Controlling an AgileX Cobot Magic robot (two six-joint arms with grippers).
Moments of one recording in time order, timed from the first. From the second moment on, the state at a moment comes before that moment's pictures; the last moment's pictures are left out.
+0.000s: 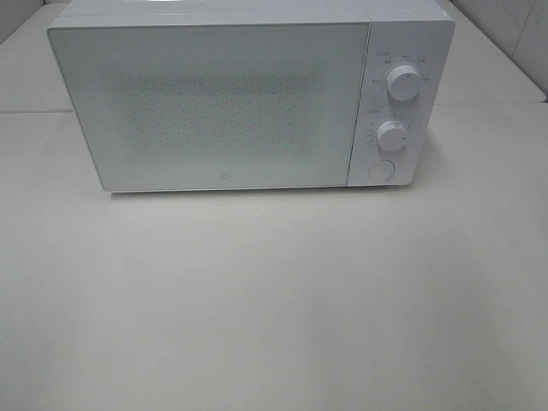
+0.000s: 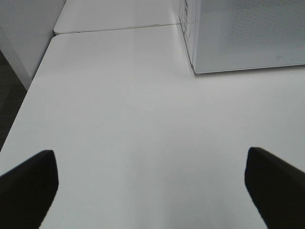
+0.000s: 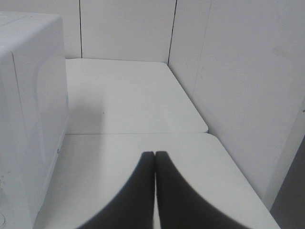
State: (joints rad) left arm 0.03 0.00 -0.50 -0.05 1.04 0.12; right arm -0.07 1.16 -0.23 0.06 -0.81 -0.20
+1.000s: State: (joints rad) left arm 0.03 0.00 -0.50 -0.05 1.04 0.12; right arm -0.07 1.64 -0.08 -0.34 -1.20 0.64
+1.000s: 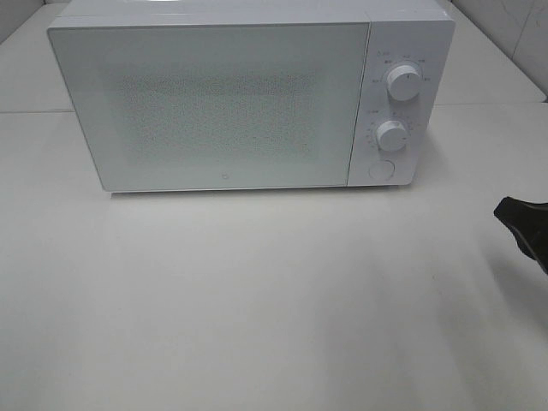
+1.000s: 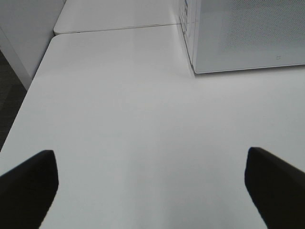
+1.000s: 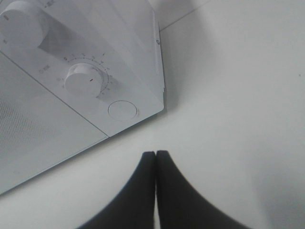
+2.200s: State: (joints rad) left arm 0.03 0.00 -0.50 -0.05 1.04 0.12; right arm 0.28 1.75 -0.20 -0.04 -1.20 1.33
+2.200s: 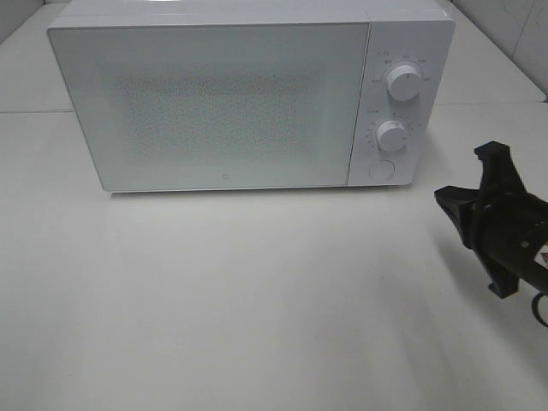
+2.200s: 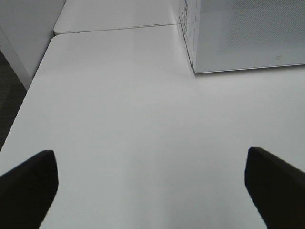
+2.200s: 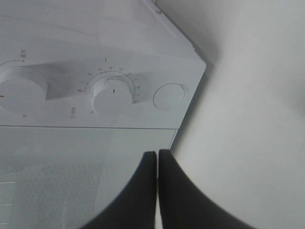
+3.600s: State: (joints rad) left arm 0.03 0.00 -0.50 -0.05 1.04 0.12; right arm 0.34 2.05 -0.68 0.10 -0.91 1.44
